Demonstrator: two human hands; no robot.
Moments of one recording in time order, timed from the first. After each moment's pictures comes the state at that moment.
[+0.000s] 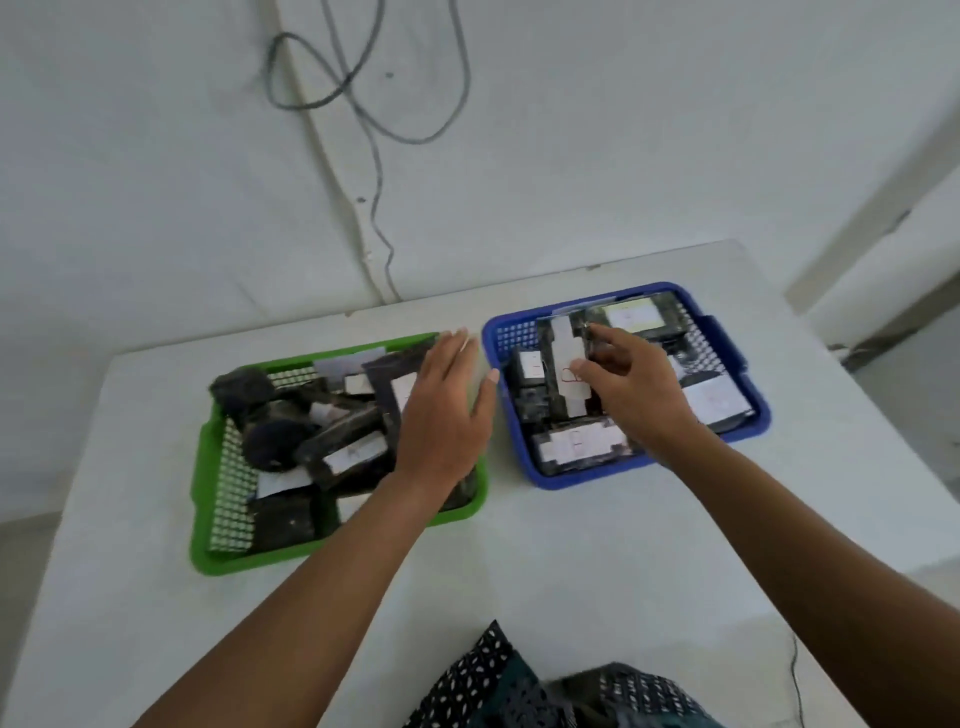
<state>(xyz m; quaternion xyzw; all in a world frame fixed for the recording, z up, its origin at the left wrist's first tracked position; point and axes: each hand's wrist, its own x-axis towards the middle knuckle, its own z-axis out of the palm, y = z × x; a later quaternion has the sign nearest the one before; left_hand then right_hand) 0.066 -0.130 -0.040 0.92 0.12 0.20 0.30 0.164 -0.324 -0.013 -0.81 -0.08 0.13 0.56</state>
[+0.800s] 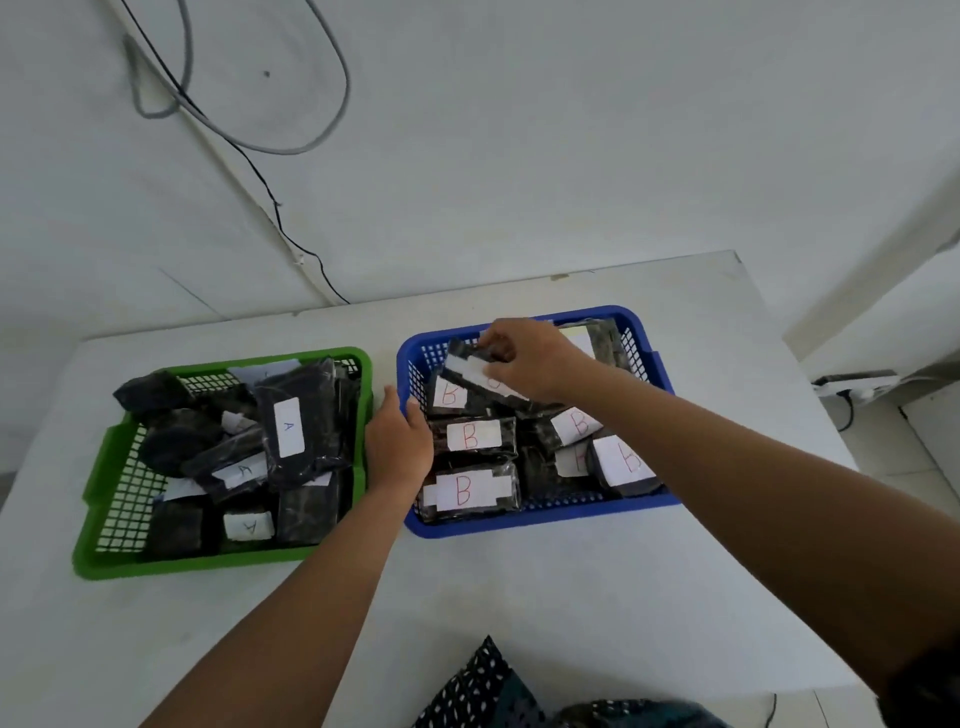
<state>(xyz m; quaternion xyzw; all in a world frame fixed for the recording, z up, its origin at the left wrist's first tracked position) 0.157 -0.209 -0.101 0.81 0.45 0.09 0.36 0.312 -0.334 -0.031 -0.84 -0.35 0.27 0.32</state>
